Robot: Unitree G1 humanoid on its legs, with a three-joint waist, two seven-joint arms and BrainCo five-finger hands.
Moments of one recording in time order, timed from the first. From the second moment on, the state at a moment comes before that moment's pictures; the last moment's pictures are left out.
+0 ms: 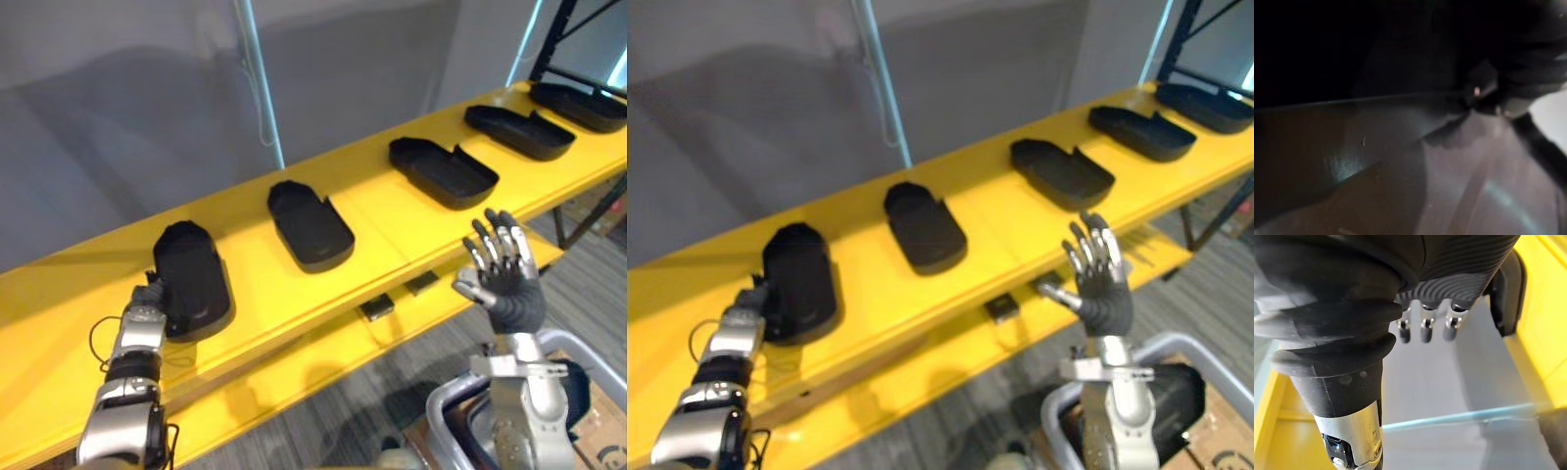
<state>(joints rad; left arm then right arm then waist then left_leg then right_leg) -0.49 0.45 0.22 0.77 0.20 0.46 0.14 0.24 -0.19 -0.13 -0.43 0.46 -0.19 0.13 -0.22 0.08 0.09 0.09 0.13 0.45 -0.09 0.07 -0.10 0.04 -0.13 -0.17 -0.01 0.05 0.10</state>
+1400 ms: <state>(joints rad) -0.54 0.56 0.22 0.92 0.08 0.30 0.27 0.25 -0.27 -0.15 -0.43 0.48 -0.18 0.18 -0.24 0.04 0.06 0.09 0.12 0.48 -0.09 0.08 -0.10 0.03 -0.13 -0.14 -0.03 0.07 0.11</state>
